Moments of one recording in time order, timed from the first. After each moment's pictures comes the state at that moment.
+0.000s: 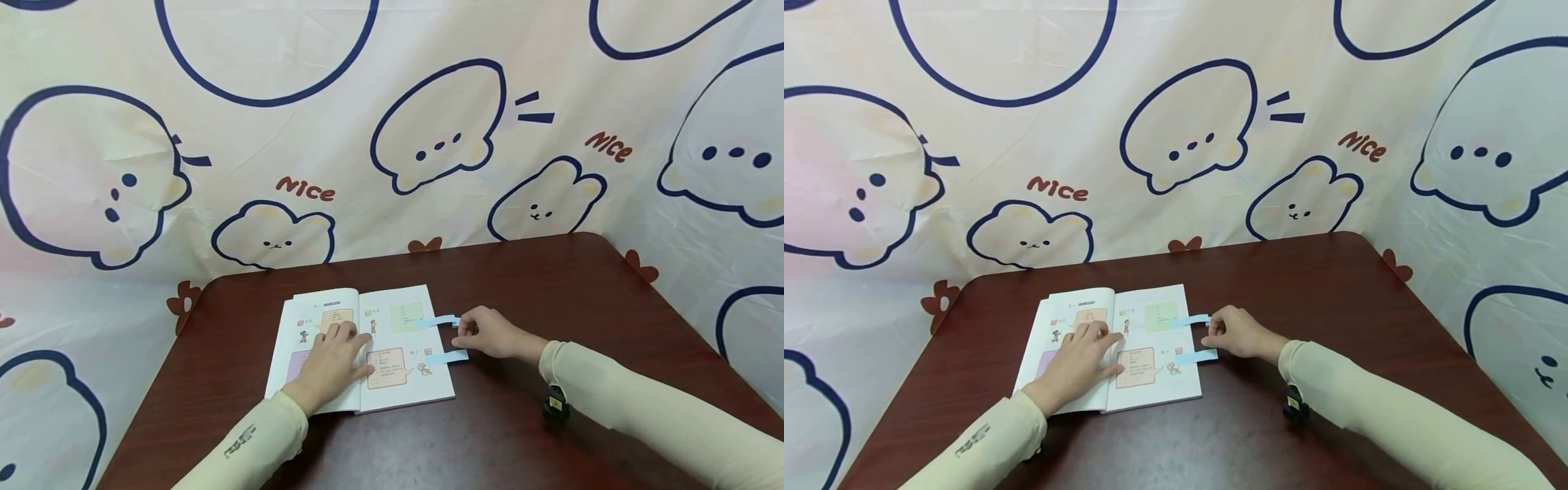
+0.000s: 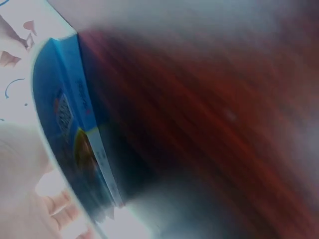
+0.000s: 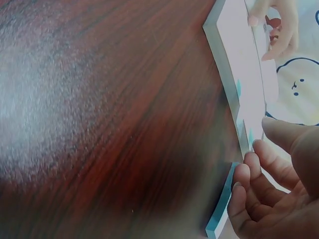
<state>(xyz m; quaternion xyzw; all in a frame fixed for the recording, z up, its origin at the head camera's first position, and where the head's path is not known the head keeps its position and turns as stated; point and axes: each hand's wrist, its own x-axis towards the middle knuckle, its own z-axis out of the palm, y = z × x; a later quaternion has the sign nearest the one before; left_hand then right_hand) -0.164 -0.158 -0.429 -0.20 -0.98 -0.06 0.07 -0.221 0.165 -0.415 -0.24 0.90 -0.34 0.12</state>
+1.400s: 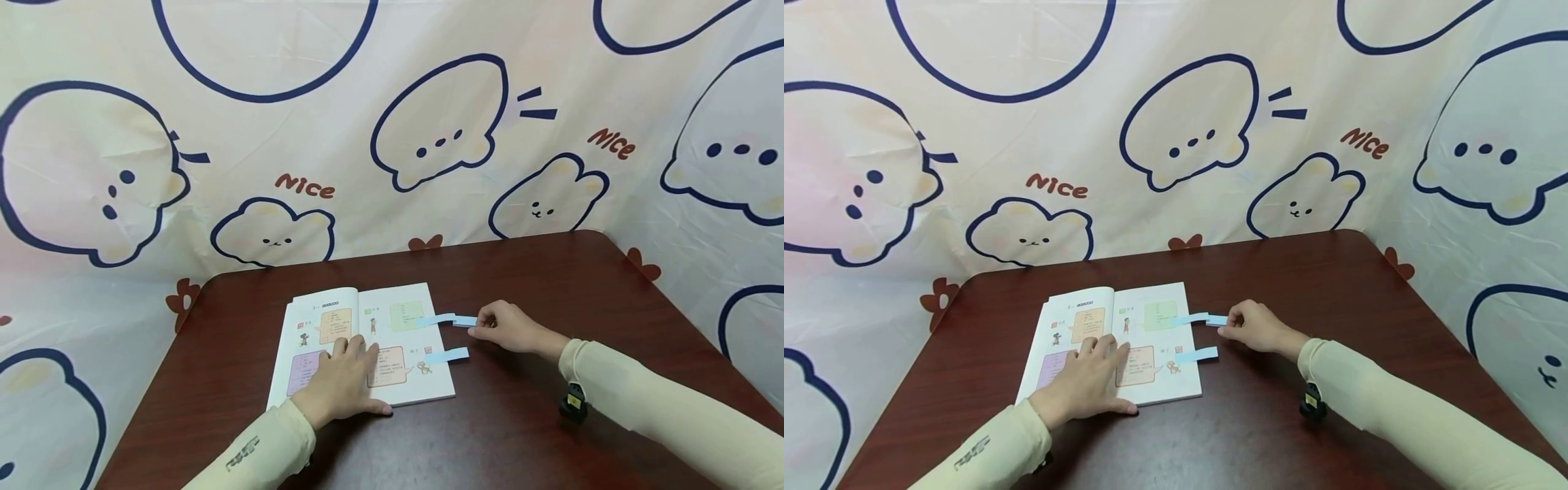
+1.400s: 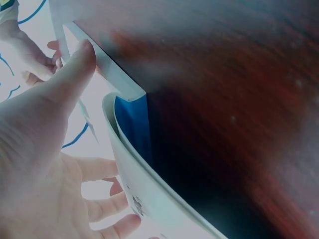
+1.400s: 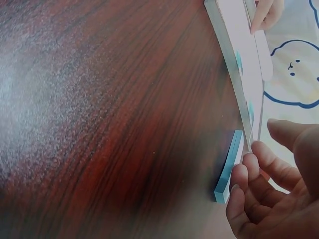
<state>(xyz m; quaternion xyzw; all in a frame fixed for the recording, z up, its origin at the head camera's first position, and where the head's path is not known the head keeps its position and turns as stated) -0.138 -0.136 -0.416 -0.19 -0.98 -0.05 -0.03 -0.225 0.195 -0.413 -0.22 0.91 -0.34 0.10</state>
